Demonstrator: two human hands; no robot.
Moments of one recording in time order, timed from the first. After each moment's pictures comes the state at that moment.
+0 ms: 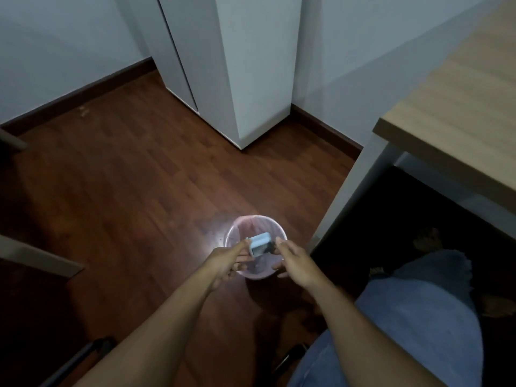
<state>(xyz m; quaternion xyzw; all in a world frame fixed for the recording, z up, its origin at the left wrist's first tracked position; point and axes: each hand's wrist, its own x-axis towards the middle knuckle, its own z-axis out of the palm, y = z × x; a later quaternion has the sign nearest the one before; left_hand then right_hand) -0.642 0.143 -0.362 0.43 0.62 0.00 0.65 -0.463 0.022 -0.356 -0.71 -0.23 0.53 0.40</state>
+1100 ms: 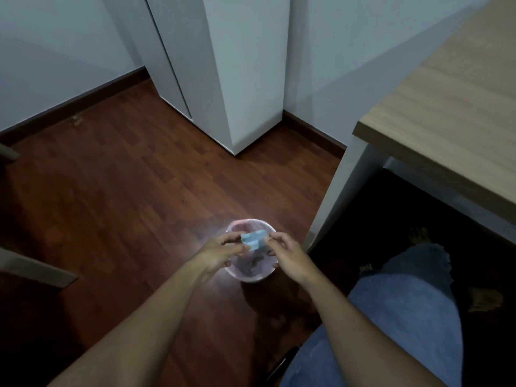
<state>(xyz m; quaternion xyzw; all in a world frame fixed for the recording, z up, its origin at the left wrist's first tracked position) -0.638 0.157 -0.338 0.53 0.53 0.04 0.66 -0.459 0.023 -0.324 -0.71 -0.23 0.51 0.42</state>
